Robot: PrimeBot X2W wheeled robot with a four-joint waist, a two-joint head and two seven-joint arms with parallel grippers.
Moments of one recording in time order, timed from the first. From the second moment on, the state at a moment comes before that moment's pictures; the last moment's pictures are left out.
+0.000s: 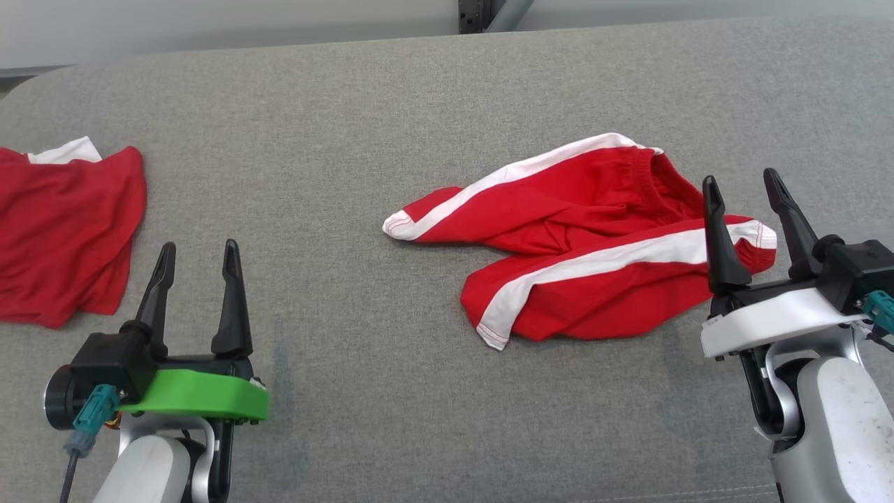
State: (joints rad) left arm -0.19 0.32 -0.30 0.06 -0.50 0.16 -0.25; right arm -0.24 -0.12 -0.02 0.04 0.16 0.13 -0.14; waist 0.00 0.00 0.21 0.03
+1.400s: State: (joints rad) left arm -0.39 0.17 -0.74 0.33 -0.45 -0.08 0.04; right arm -0.25 -0.08 -0.02 0.02 0.17 0.13 -0.12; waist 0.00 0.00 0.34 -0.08
